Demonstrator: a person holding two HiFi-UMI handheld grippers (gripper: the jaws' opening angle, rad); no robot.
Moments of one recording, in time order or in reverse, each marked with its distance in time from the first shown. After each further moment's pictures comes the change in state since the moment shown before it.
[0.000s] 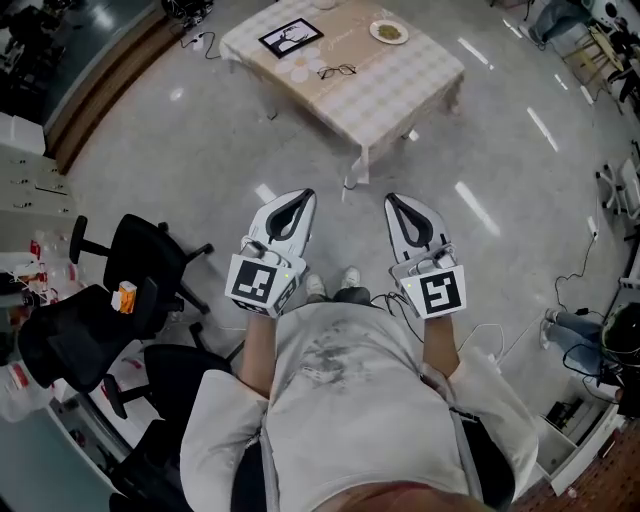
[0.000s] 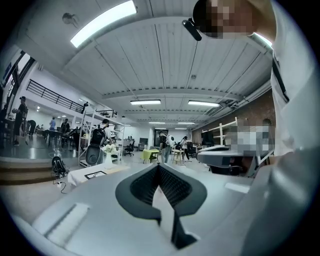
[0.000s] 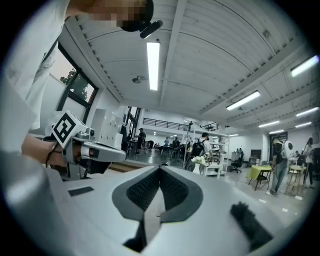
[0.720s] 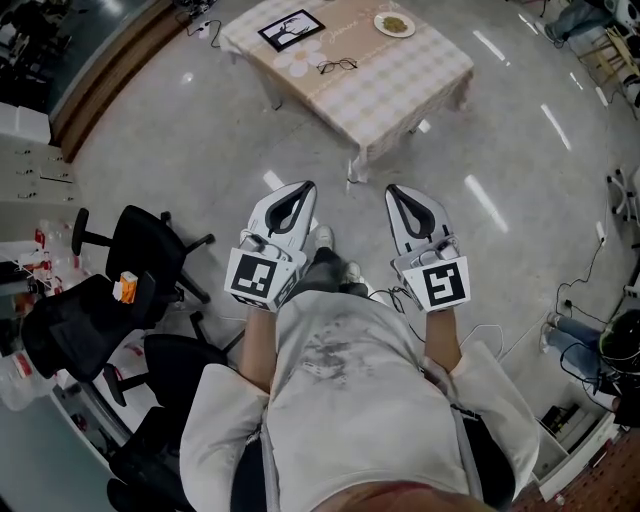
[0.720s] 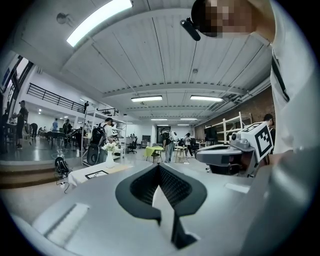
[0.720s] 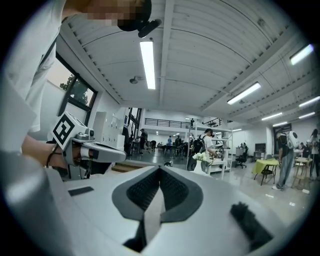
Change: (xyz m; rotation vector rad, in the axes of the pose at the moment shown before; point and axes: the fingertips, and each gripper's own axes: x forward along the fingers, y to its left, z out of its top) left arm 0.049 0.003 -0.004 0.022 0.039 0.045; right arm 0.020 -0.047 -0.020 0.054 0.008 0.054
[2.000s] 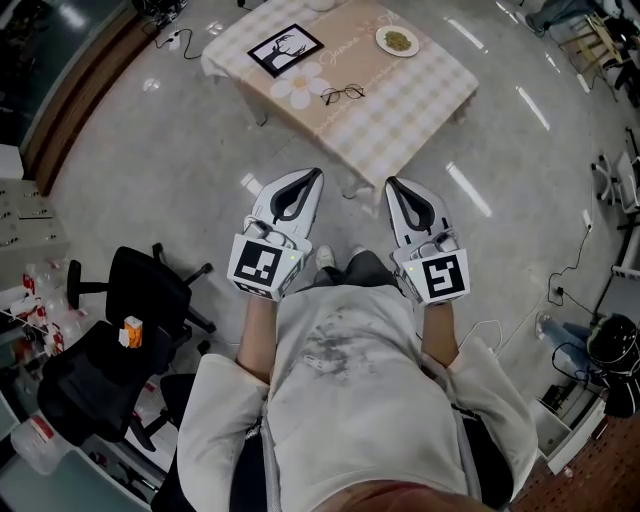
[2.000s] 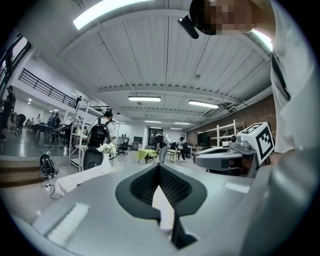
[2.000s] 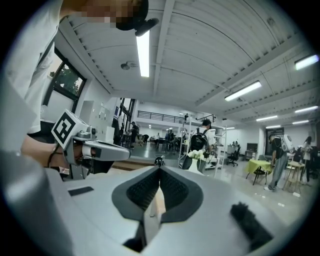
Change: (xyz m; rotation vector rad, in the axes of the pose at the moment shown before) left arm 0.100 0.149 0.007 -0.041 -0.030 -0.138; right arm 0.167 -0.042 0.000 0.002 0.085 -0.101
